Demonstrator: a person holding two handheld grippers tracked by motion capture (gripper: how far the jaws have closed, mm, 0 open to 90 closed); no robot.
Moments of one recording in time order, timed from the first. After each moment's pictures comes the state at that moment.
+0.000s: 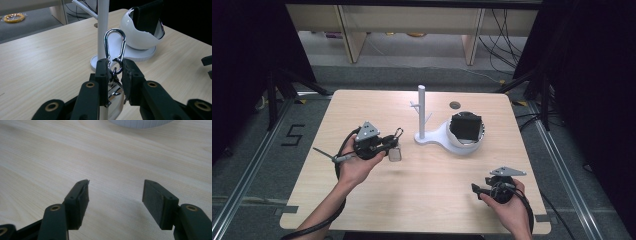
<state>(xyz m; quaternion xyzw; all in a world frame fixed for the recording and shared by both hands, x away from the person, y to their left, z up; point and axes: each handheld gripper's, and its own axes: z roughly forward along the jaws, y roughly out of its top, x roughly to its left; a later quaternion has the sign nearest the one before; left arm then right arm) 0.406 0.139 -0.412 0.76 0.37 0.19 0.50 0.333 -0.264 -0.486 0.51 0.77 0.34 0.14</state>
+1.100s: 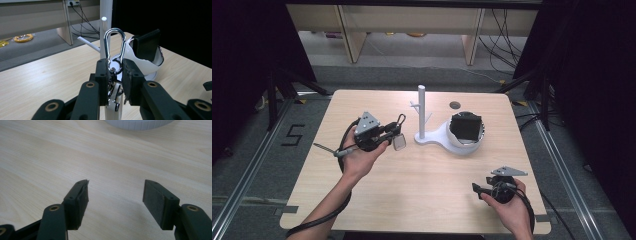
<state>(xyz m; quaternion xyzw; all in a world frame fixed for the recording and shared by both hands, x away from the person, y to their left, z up) 0.413 0.129 -0.388 0.72 0.36 0.23 0.55 0.333 -0.266 -0.484 0.51 0.77 0.35 0.15</state>
